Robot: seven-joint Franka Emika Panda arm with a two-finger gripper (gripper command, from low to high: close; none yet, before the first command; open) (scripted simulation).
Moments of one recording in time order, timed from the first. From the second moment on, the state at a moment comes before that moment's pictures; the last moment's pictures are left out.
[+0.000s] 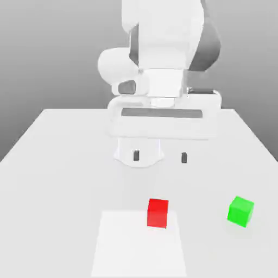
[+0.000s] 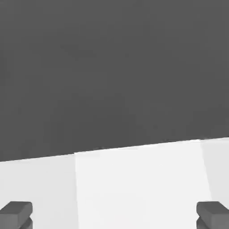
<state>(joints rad) -0.02 -0.24 0.15 -2.82 0.02 2.72 1.03</state>
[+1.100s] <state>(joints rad) 0.18 -0.07 0.21 -2.82 0.03 2.75 1.39</state>
